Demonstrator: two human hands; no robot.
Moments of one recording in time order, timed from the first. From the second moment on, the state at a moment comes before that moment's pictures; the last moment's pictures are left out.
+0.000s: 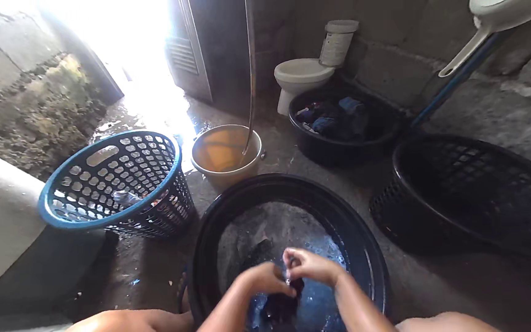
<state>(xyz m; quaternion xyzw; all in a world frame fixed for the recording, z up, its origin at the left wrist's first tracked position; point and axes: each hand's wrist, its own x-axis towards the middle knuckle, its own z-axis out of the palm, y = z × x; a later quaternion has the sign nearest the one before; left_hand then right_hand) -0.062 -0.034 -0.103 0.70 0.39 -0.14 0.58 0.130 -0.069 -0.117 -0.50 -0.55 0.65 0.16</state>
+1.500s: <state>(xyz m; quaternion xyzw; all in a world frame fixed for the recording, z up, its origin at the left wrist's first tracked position) -0.066 -0.050 -0.076 0.60 0.30 0.37 0.64 0.126 -0.099 0.116 -0.51 -0.60 0.42 0.45</state>
